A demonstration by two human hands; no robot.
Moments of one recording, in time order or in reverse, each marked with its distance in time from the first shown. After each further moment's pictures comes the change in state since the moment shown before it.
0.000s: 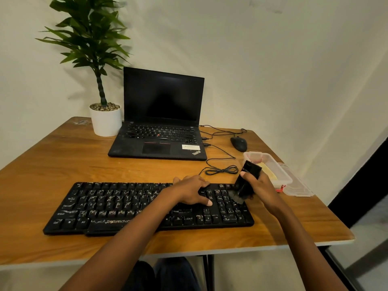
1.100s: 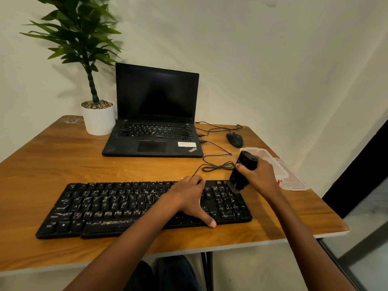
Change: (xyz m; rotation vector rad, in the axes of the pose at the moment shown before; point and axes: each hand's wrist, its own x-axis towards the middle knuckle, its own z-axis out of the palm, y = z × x) left_hand -0.020 0.010 0.007 0.201 0.005 0.101; right_hand 0.004 -0.019 0.003 -0.353 0.140 -0.143
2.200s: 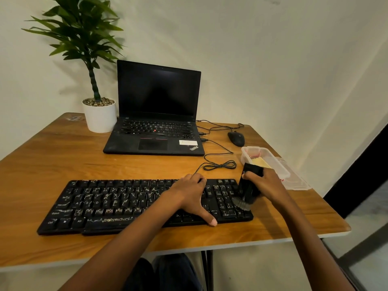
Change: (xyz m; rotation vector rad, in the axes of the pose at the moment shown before) left_hand -0.001 0.001 -0.002 0.031 -0.001 0.005; right_hand -0.017 0.001 -0.010 0.053 -0.098 0.222
